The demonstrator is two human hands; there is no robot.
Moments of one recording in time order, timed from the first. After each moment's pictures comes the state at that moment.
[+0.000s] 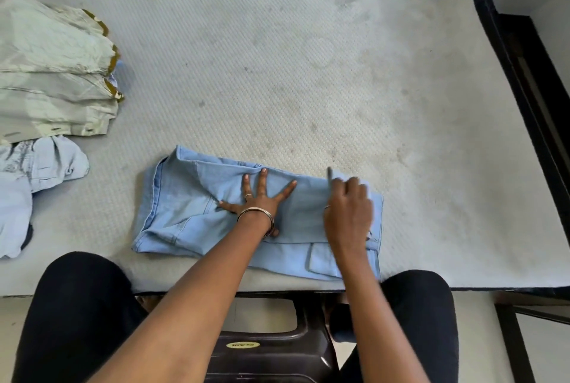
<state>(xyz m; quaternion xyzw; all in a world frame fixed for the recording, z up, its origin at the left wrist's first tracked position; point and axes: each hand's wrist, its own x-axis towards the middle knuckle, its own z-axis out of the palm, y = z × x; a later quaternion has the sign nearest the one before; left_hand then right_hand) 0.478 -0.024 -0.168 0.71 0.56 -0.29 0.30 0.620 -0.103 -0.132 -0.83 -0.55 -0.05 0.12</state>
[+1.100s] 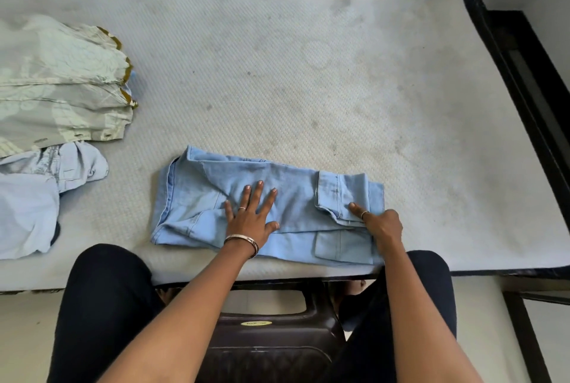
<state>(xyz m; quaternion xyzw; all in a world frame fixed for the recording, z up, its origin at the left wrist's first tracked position) 0.421 -0.076 -0.191 0.81 0.54 -0.15 0.19 0.688 -0.143 -0.155 -0.89 -0.13 0.39 0.20</state>
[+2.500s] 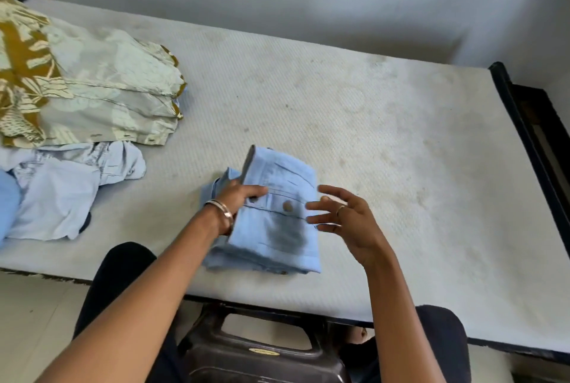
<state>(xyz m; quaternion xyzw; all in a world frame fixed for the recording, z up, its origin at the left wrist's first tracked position) 0.368 -0.008 -0.076 0.30 0.58 0.30 0.70 0.591 -0.084 -0.037 -0.59 -0.33 0.62 0.39</state>
